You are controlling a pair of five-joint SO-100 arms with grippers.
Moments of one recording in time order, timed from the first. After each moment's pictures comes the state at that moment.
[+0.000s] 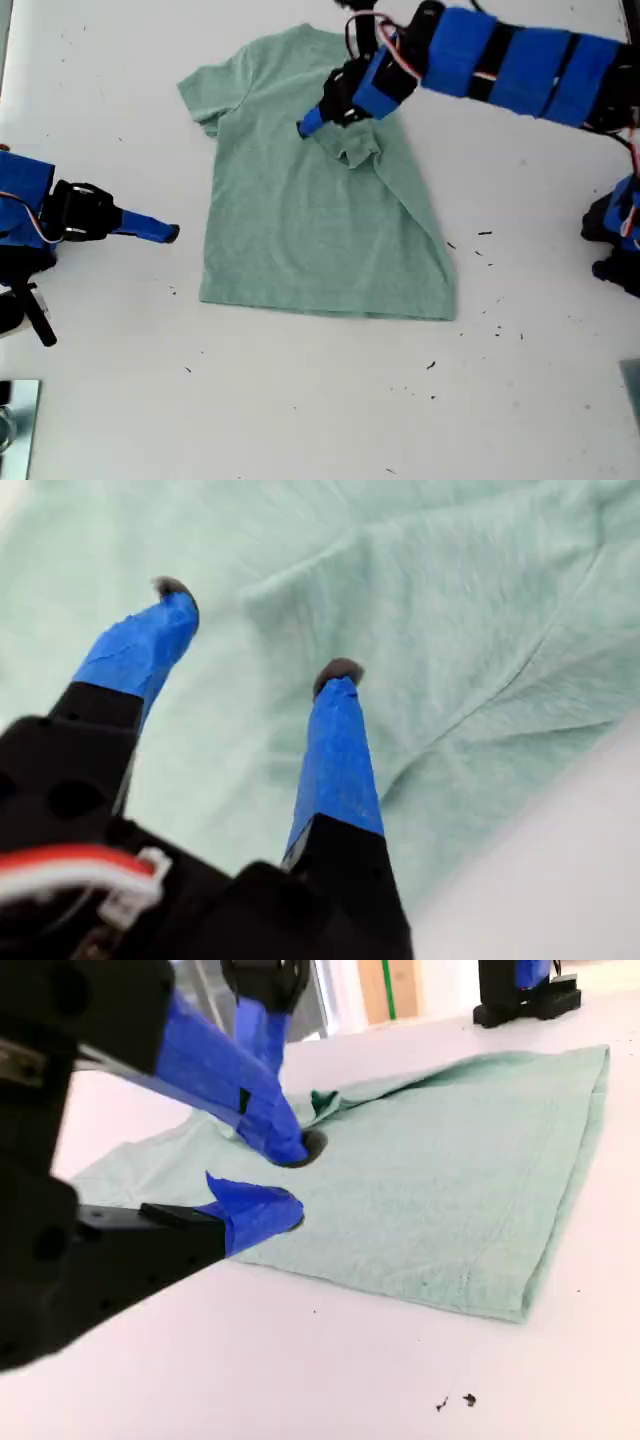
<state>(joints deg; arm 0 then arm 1) -4.7 206.0 185.2 60.5 6.1 29.6 73.1 53.3 72.6 -42.5</state>
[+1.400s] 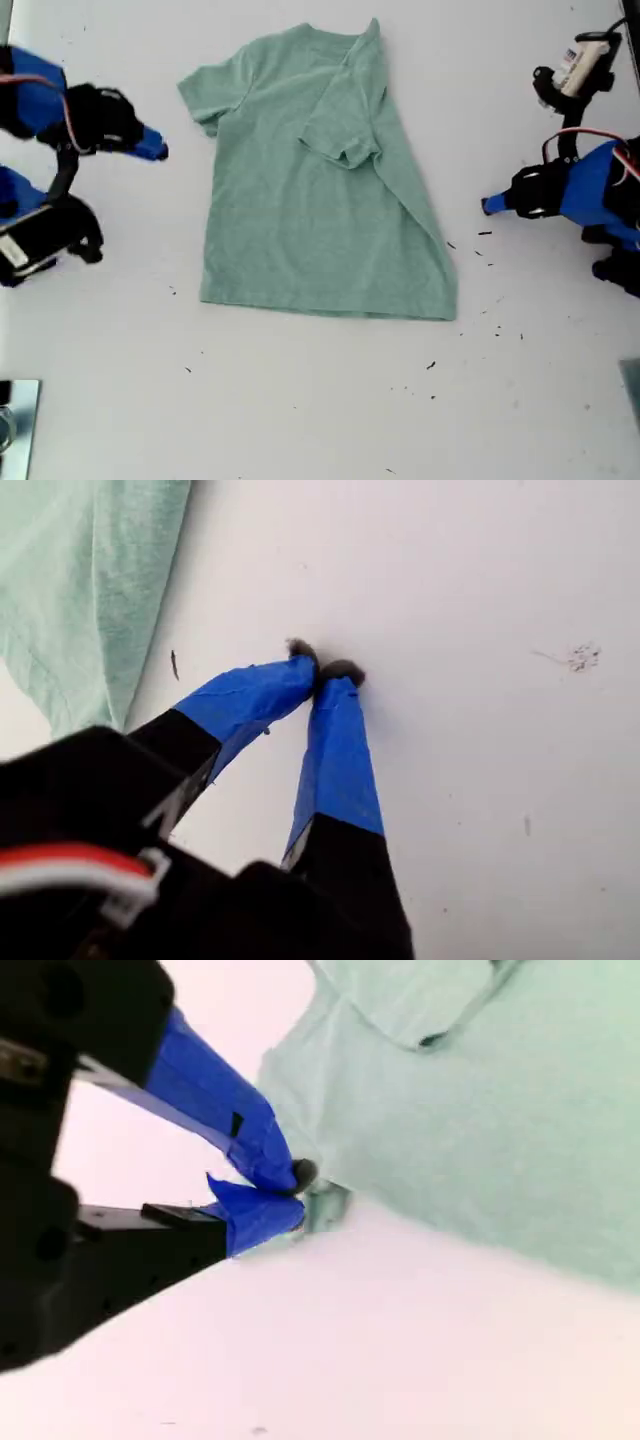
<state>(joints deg) -32.6 136.2 124.3 75.7 23.5 25.0 171.8 170.6 63.4 -29.4</state>
